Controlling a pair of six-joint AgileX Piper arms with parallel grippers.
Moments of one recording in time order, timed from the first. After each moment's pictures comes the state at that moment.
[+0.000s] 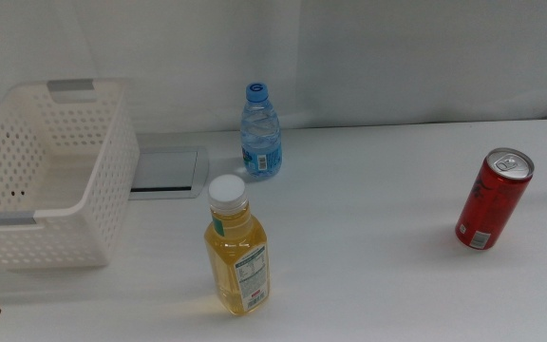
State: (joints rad) left arm 0.03 0.24 0.00 -0.08 0.08 0.03; right arm 0.17 0.01 0.00 -0.12 0.10 0.08
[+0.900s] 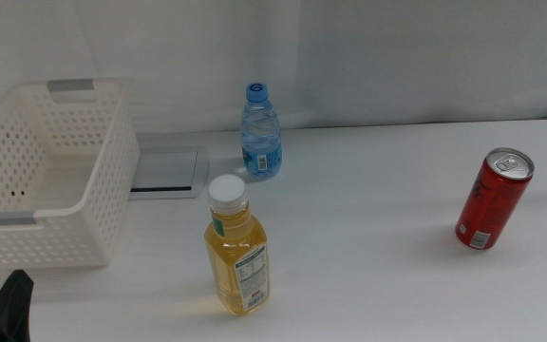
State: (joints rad) left arm 0.03 0.24 0.00 -0.08 -0.04 -0.08; right arm 0.17 0.01 0.00 0.03 0.05 0.08
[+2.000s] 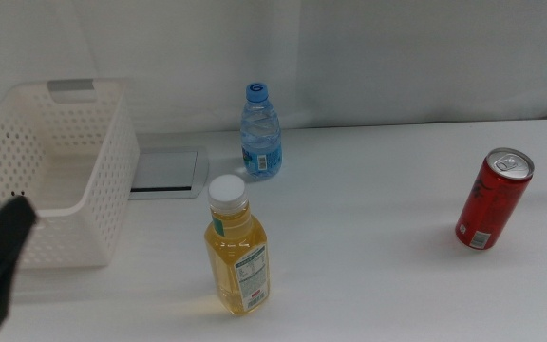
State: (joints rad) left arm -0.21 0.34 -0.44 -0.08 0.27 0.02; right arm 0.17 0.01 0.00 0.04 0.03 0.08
